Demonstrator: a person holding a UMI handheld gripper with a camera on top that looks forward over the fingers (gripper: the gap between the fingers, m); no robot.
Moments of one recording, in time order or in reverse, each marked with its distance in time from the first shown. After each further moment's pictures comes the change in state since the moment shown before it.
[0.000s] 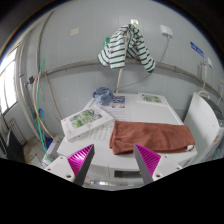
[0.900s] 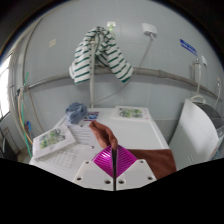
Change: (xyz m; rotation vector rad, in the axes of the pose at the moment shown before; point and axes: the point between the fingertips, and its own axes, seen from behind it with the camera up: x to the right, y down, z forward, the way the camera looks) arm 0.157 -0.075 0.075 0.109 0.066 0.035
